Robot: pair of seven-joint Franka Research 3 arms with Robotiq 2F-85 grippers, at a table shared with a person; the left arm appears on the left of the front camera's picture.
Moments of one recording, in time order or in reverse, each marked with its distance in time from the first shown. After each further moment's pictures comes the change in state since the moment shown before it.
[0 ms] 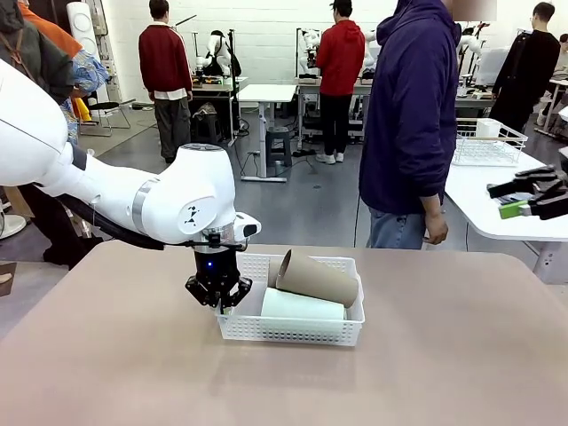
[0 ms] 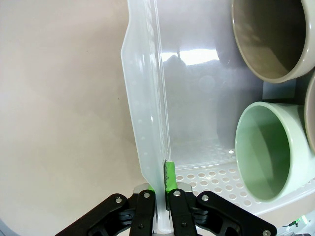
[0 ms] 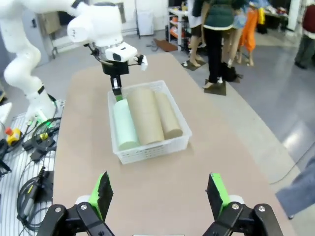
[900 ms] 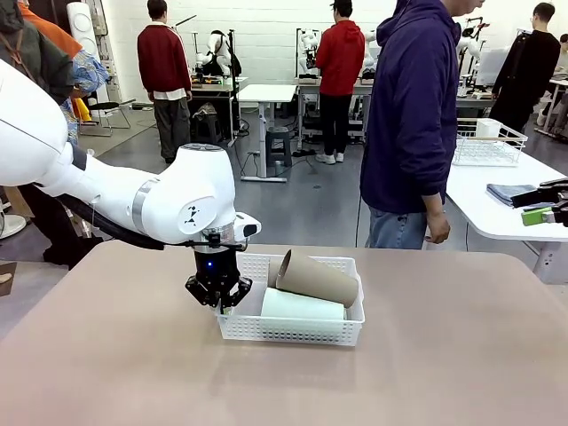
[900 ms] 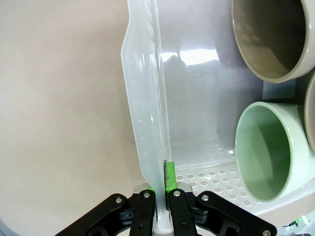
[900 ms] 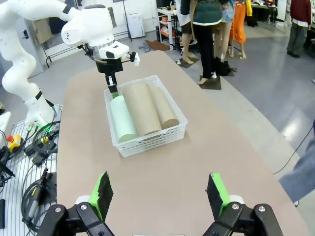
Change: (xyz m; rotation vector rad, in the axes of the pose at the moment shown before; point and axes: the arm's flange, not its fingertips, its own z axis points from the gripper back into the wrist) left arm 0.000 0.000 0.000 0.000 0.000 0.000; right arm -0.018 0.002 0.022 -0.026 -0.006 -0.056
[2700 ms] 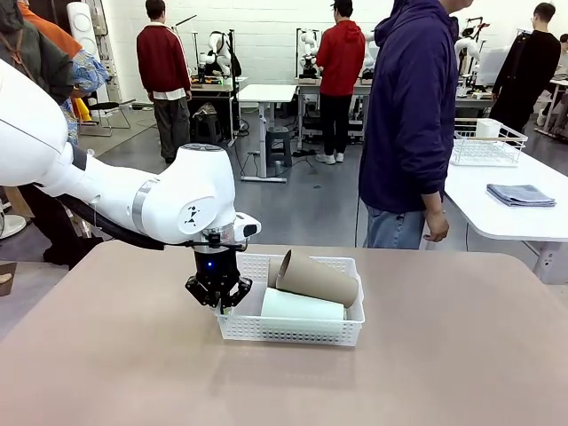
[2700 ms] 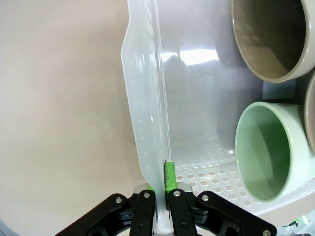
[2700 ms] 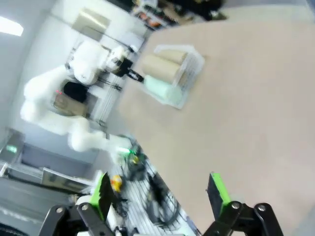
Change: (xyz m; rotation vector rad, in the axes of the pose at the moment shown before) left arm 0.000 0.000 0.000 0.000 0.000 0.000; right arm -0.104 0.024 0.149 0.148 -0.007 -0.872
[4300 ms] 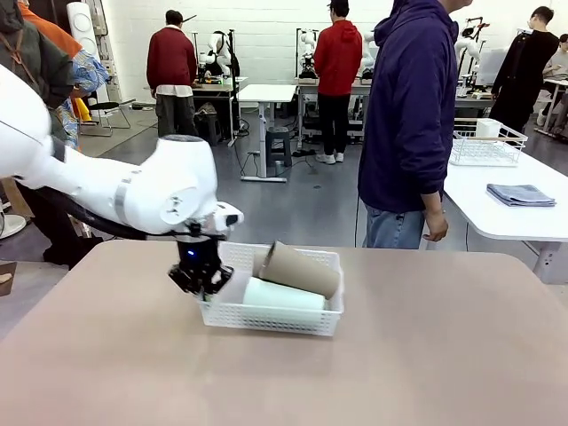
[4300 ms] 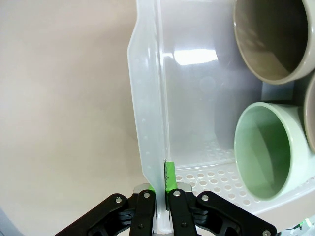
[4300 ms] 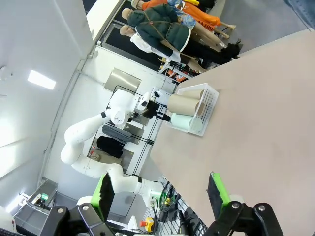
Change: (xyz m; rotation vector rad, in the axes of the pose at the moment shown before) left arm 0.017 0.047 0.015 0.016 -0.035 0.009; right arm -0.055 -0.014 0.040 0.134 -0.278 -0.113
